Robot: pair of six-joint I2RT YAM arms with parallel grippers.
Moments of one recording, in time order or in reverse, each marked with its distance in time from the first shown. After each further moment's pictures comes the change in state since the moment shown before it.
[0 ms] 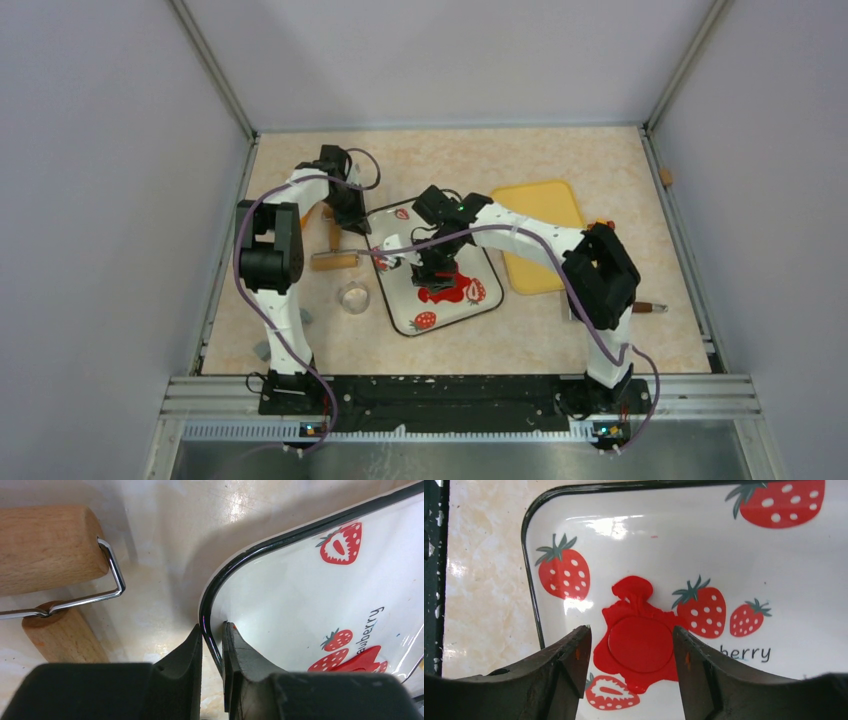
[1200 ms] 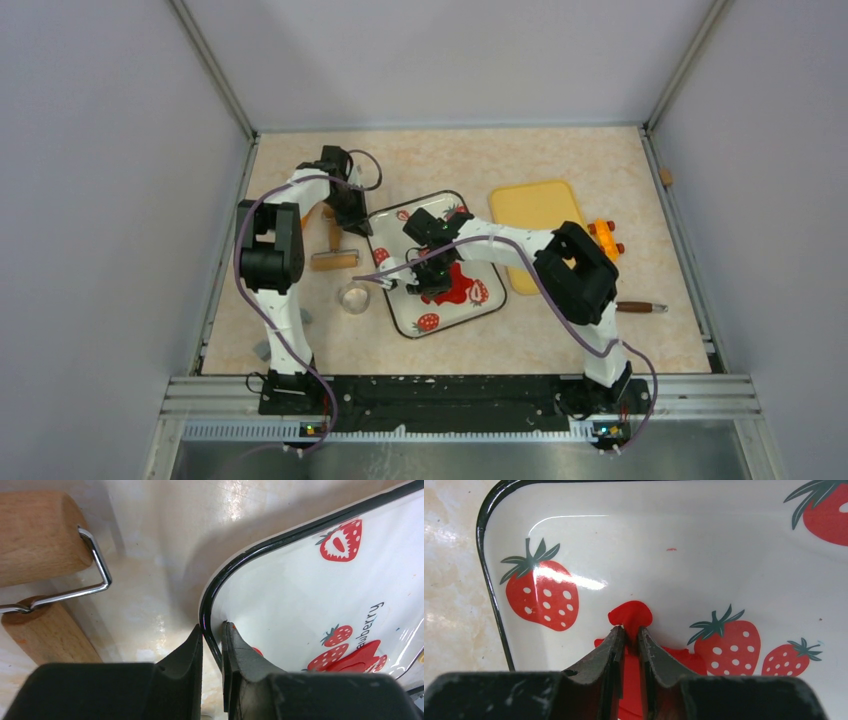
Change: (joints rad) left arm 0.001 0.000 0.000 -0.013 0.016 0.000; right arm 0.067 0.112 -0.066 0.112 0.063 -0.030
